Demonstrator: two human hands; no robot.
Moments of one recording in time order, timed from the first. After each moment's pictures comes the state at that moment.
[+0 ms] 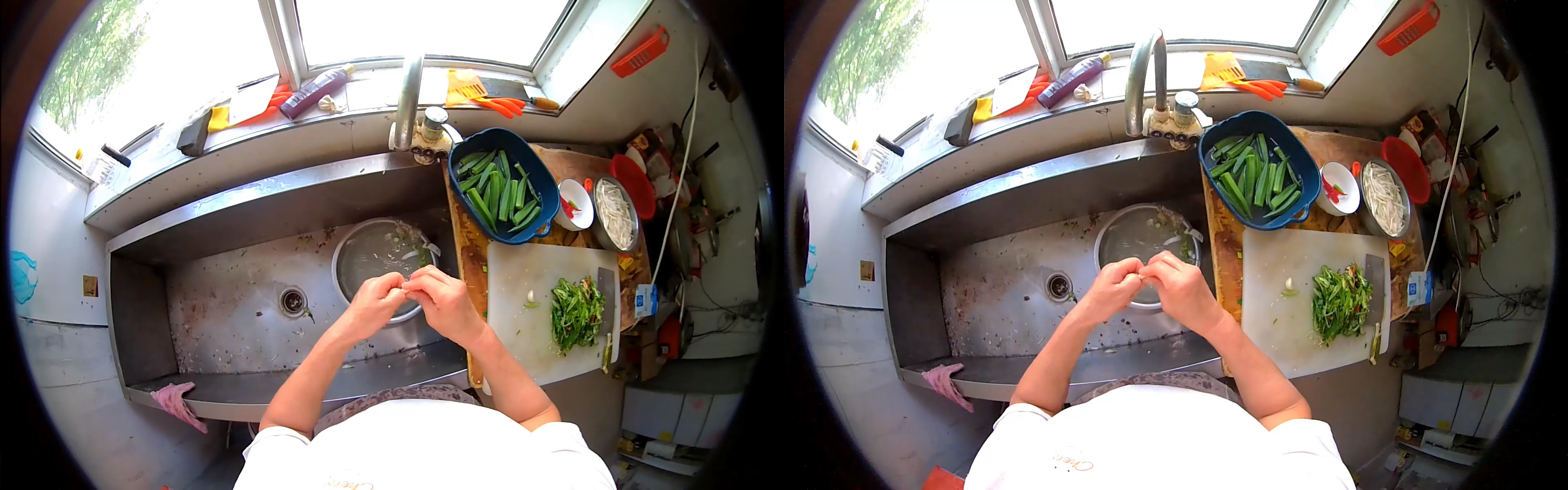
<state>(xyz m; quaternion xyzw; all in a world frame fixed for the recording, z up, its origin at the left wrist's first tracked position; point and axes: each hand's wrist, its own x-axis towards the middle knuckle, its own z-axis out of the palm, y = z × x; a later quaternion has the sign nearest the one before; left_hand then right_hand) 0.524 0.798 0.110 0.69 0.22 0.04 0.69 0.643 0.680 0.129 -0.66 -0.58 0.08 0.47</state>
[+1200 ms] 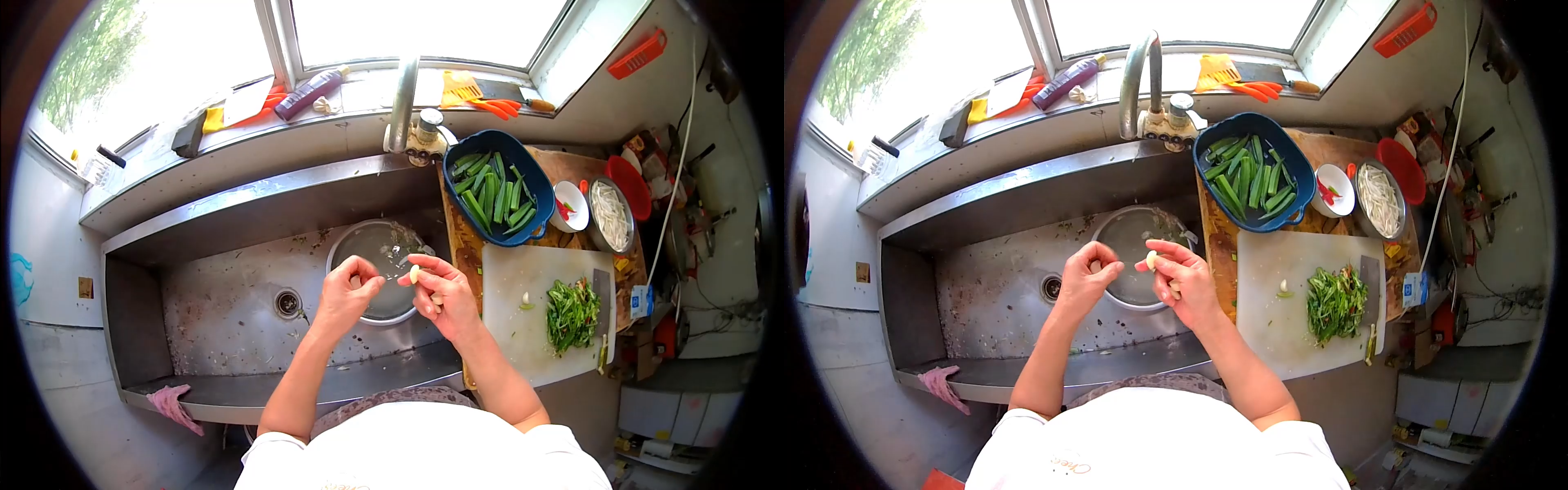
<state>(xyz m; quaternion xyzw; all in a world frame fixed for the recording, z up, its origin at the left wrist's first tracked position) 0.518 0.811 0.118 0.70 0.31 0.20 0.62 0.649 0.680 0.125 -0.39 -0.03 0.54 0.75</state>
